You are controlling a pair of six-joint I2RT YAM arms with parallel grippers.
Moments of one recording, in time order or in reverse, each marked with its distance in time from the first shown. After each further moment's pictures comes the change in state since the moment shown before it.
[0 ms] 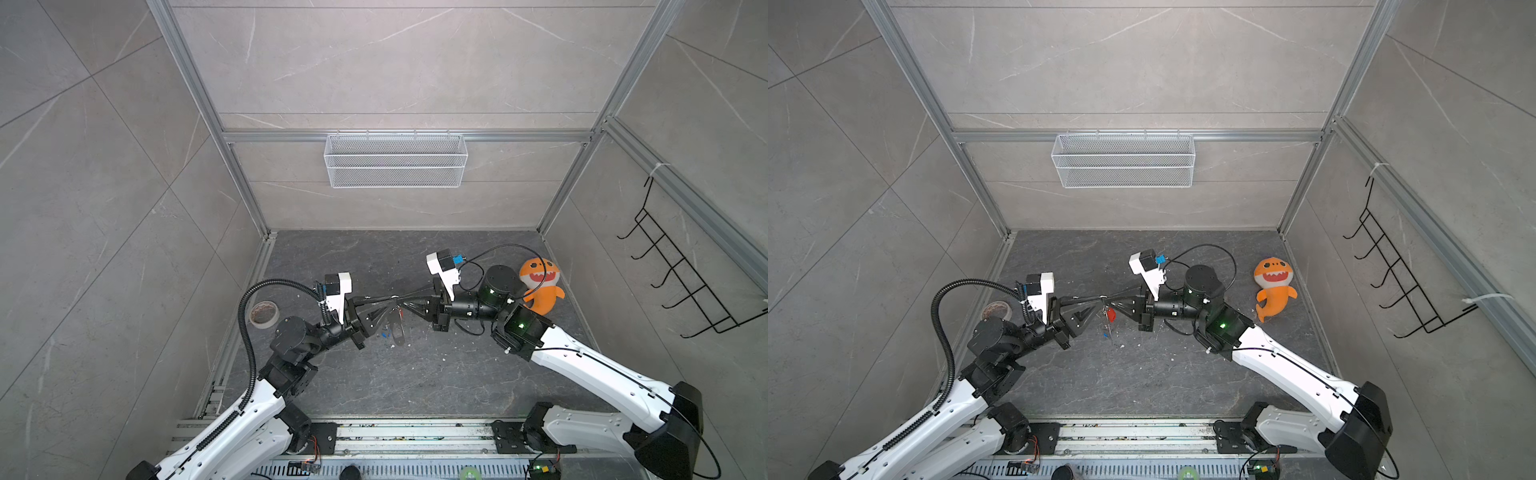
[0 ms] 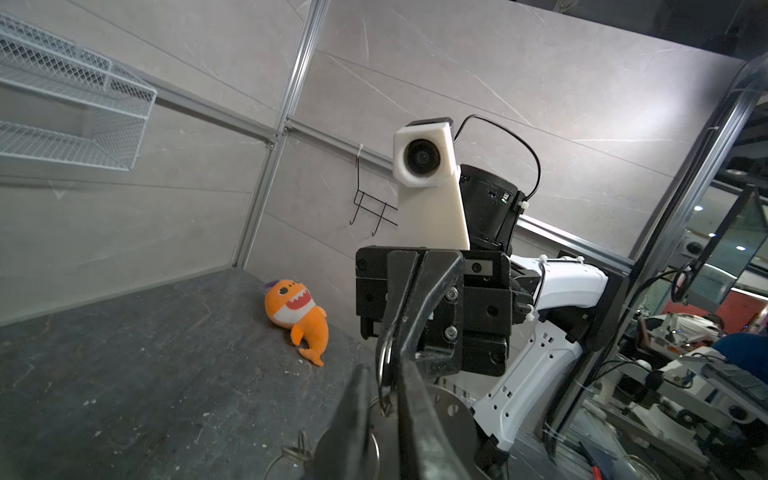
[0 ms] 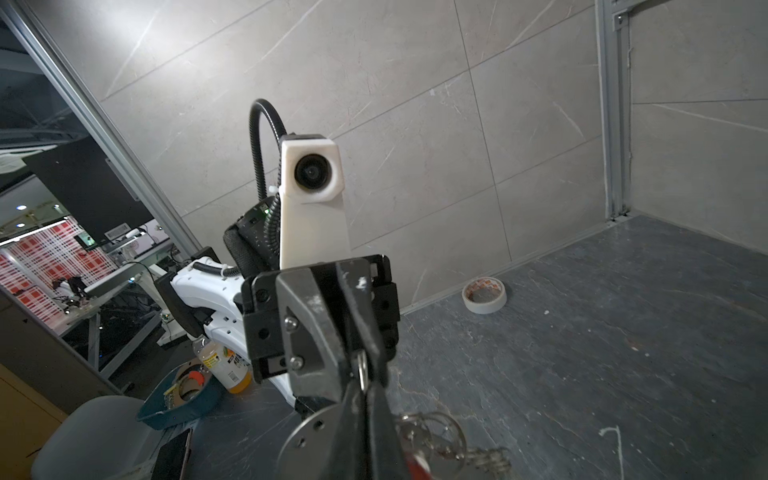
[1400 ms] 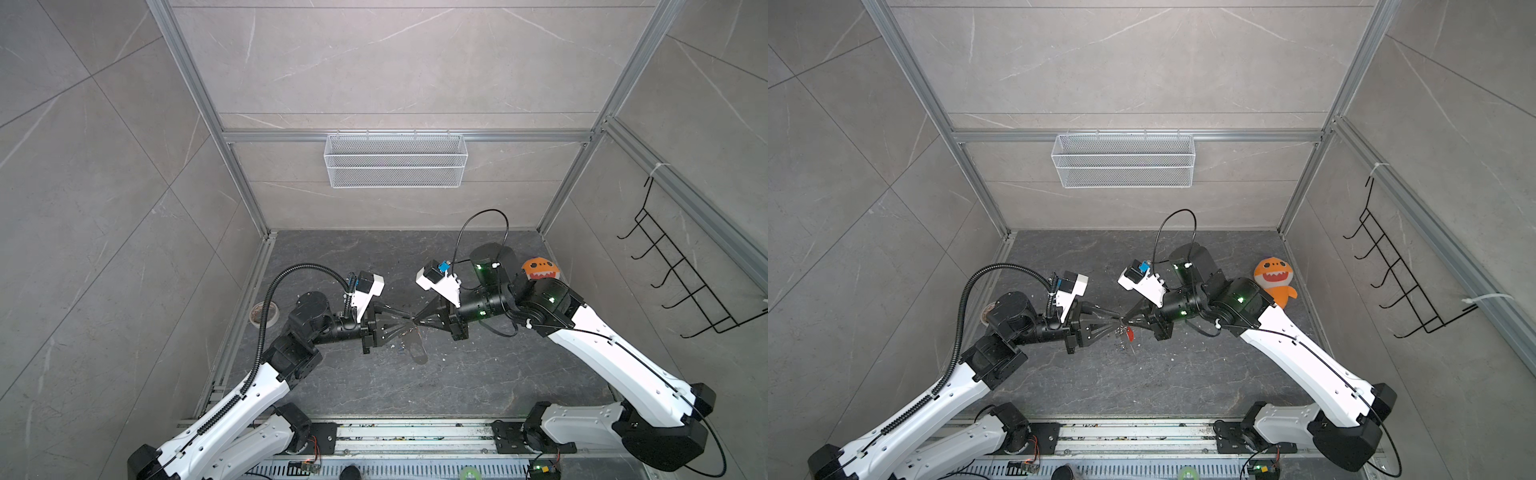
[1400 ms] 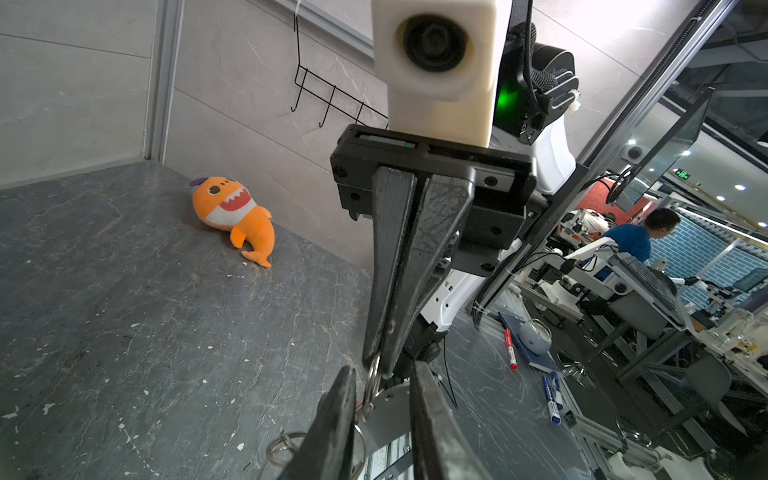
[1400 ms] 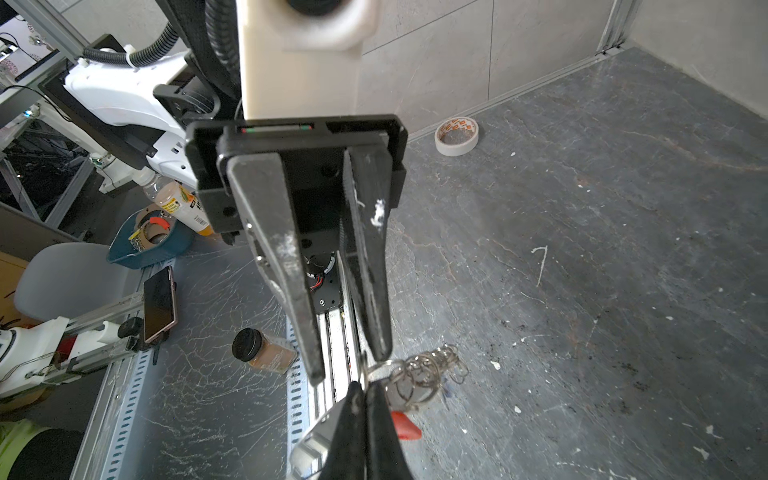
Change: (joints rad) left arm -0.023 0.136 0.191 -0.351 0.302 0.126; right arm 0.000 0.111 0.484 -1.022 0.038 -0.484
